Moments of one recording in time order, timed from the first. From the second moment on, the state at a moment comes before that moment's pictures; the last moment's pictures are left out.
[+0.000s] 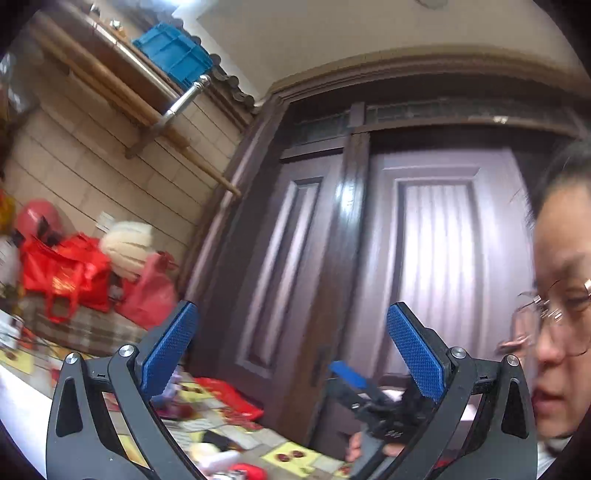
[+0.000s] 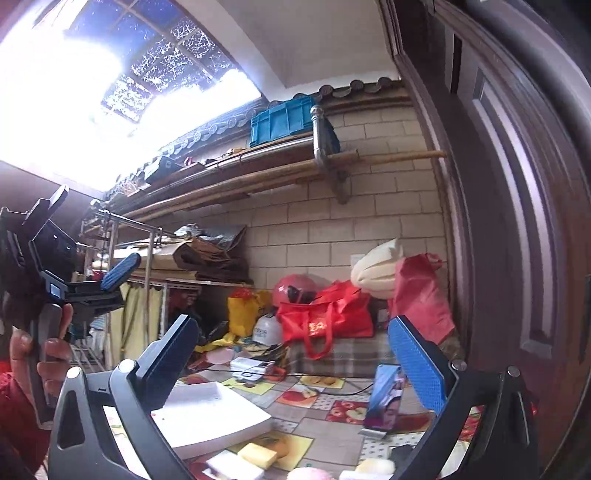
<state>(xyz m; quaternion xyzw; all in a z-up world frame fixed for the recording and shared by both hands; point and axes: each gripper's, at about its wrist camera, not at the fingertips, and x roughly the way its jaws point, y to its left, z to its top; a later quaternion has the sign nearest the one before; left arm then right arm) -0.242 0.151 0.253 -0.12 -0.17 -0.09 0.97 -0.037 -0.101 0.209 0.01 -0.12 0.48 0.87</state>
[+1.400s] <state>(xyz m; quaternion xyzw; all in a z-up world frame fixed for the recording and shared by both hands) -0.201 0.151 0.065 -0.12 0.29 0.02 0.95 0.055 -0.096 0.091 -0.11 0.26 0.48 0.83</state>
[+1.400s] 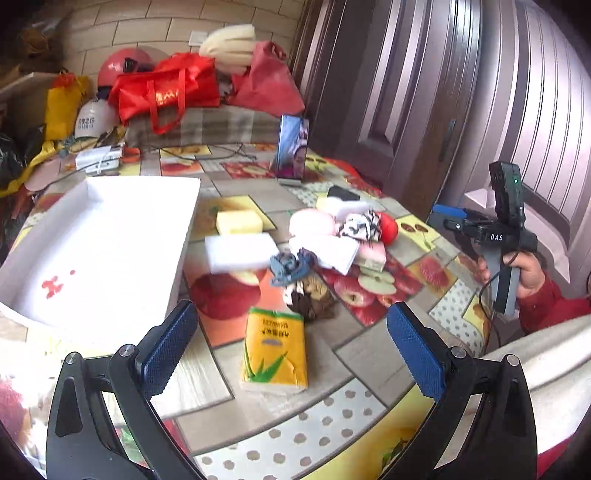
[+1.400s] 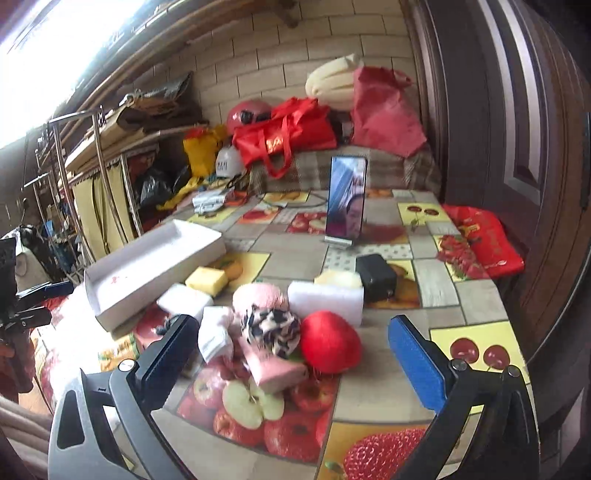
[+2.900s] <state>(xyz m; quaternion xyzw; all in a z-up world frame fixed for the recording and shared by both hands) -0.117 0.230 0.055 -0.33 0.10 0.08 0.94 0.153 -0.077 0.015 -0.10 0.42 0.18 0.88</state>
